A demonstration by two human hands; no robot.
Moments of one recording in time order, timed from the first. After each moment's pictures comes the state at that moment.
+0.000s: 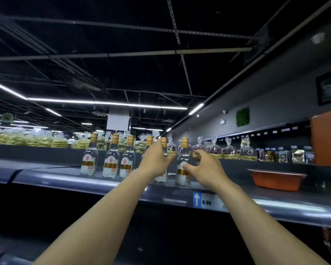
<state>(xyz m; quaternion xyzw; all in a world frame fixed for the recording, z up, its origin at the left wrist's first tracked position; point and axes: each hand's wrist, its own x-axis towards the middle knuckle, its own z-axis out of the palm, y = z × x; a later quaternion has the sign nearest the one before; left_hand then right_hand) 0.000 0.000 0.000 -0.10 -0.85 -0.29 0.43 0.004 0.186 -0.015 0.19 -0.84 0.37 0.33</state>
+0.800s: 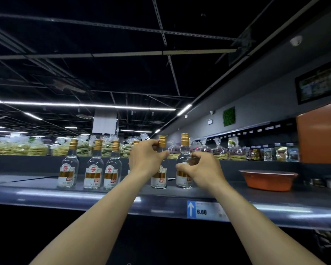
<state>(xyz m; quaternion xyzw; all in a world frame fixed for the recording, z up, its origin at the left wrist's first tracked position) -0.006 0.011 0.017 -0.10 -0.78 -0.35 0.52 -0.008 0.195 -0.007 0.19 -0.79 0.44 0.38</state>
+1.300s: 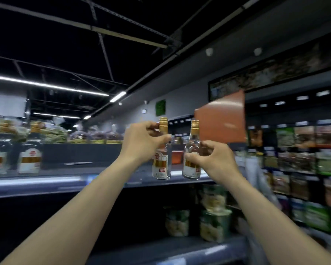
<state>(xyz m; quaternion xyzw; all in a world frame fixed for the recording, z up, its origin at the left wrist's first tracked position) 0.119 0.221 0.008 -0.35 -0.70 -0.52 0.34 0.176 0.433 -0.039 0.06 -0.79 0.39 0.47</state>
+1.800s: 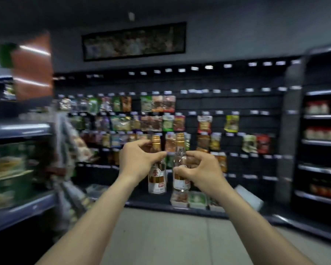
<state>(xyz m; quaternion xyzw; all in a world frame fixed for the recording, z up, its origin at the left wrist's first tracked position) 0.404 0.661 -0.164 -0.48 -0.62 -0.61 0.05 0.583 0.760 -0.195 -0.23 -0.79 0.31 0.48</state>
